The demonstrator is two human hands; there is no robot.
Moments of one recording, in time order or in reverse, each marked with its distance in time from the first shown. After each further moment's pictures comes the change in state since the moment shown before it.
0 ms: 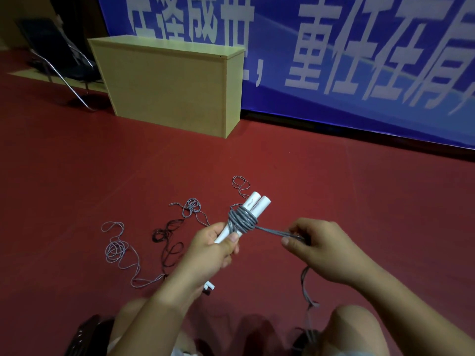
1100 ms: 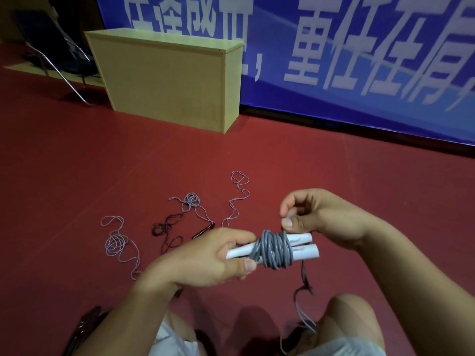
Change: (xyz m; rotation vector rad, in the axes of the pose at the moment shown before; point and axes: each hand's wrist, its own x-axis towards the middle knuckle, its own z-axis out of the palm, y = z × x) left_hand -0.026 0.040 -0.013 0.421 -0.652 0.147; right_hand 0.020 -0.020 -0.030 0.833 -0.370 0.121
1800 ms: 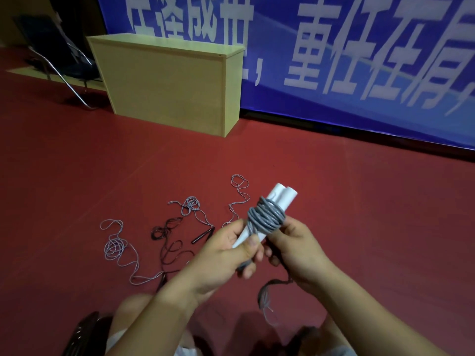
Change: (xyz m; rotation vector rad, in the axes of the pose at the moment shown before) left_hand 0.022 -0.011 0.030 -0.507 0.315 0.096; right_hand 0.017 0.053 0.063 0.255 0.353 -0.104
